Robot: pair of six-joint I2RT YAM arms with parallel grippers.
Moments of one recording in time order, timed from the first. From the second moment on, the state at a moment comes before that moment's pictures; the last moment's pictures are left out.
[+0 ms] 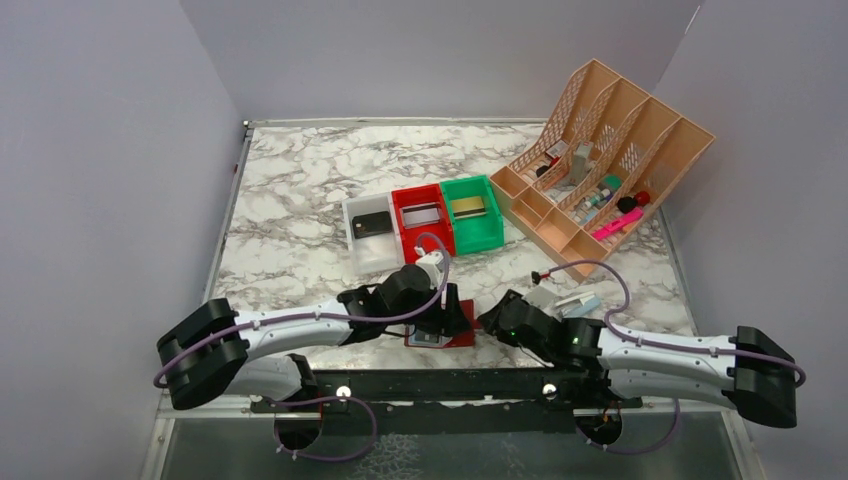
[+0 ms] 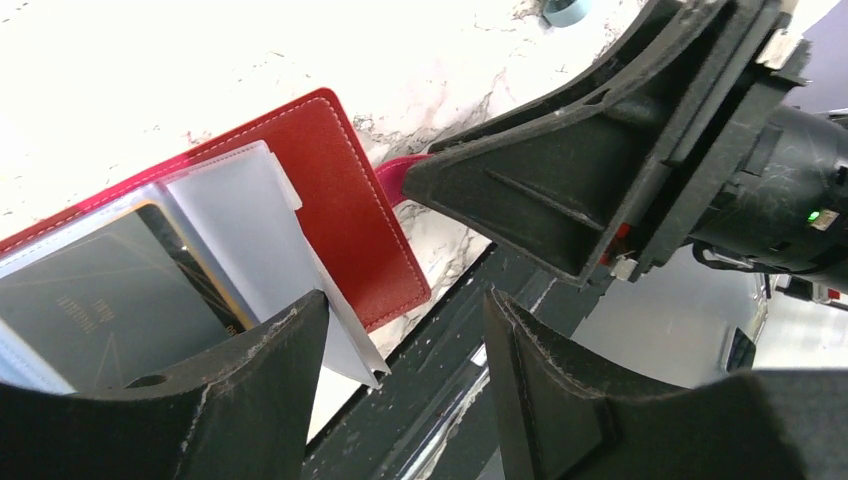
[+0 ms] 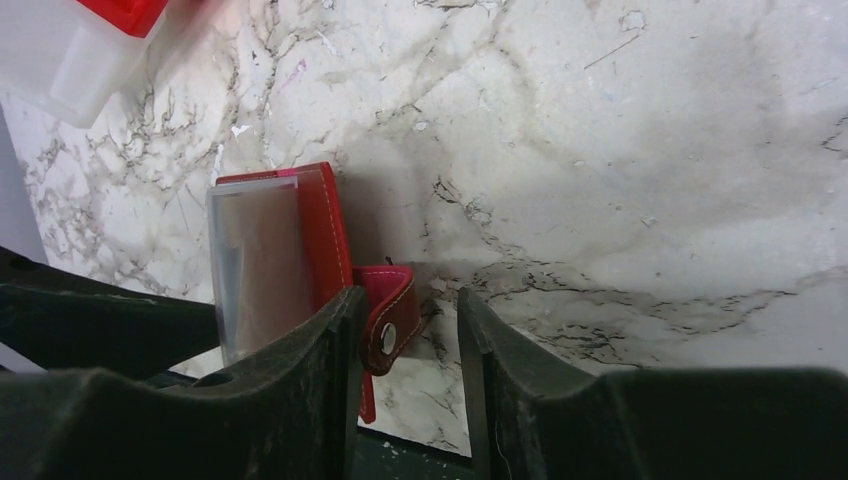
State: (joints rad) left arm -1.07 1.23 0.55 0.10 0.13 -0.80; right arm 1.18 0.93 0.34 -0.24 0.51 1.36
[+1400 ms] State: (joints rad) left arm -1.15 1.46 0.57 0.16 0.05 -0.83; right arm 1.11 1.12 0.41 0.06 0.40 1.12
